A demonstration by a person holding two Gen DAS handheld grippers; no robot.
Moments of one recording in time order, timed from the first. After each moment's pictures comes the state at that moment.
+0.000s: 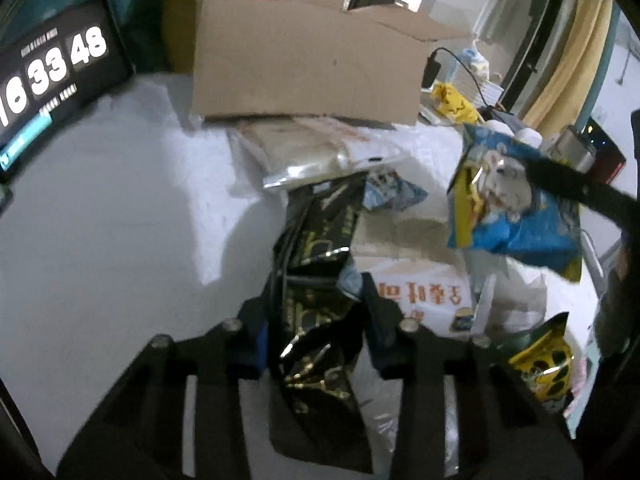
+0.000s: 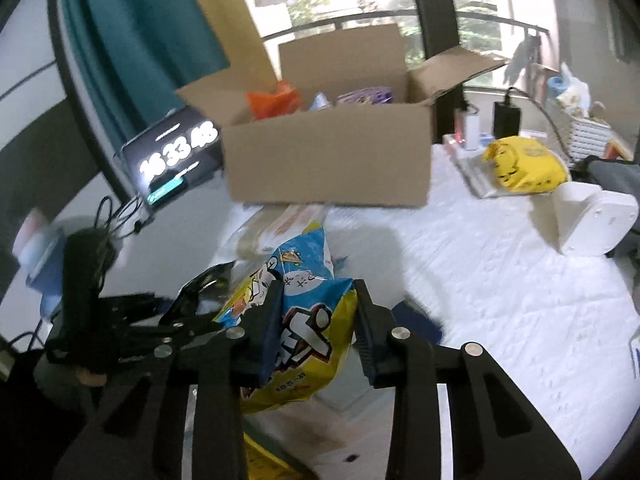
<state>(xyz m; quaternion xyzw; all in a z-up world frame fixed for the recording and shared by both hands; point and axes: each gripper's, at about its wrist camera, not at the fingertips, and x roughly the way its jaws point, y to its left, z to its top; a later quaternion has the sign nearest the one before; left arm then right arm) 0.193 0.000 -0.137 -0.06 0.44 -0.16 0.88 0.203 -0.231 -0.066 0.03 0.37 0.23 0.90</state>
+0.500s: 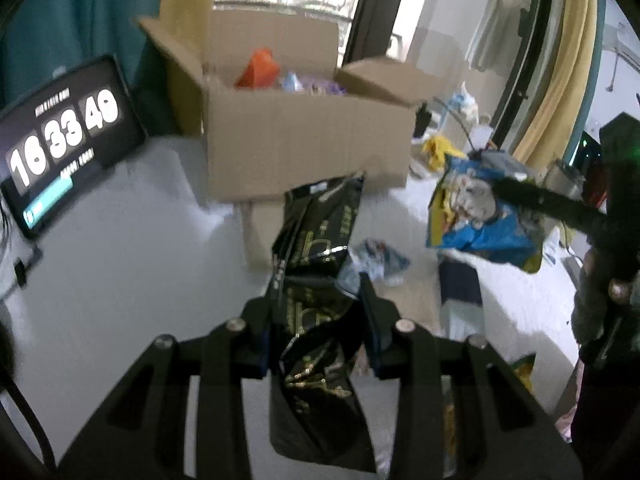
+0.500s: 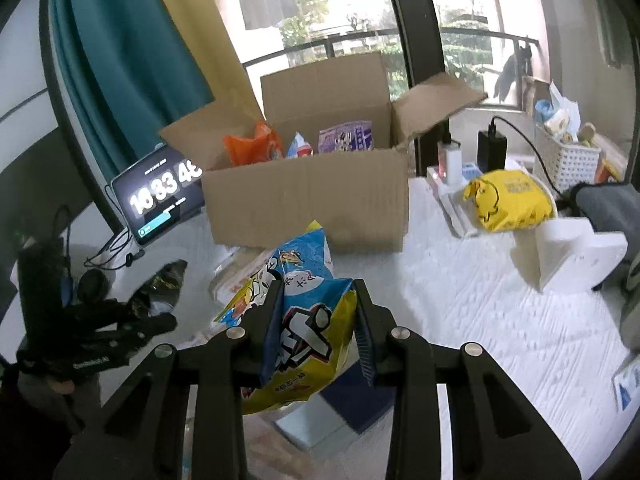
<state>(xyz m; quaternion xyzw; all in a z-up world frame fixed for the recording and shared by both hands) 0.200 0.010 -0.078 -0.06 0.38 -0.15 0.91 0.232 -0.252 -0.043 0.04 0.34 0.22 0.91</state>
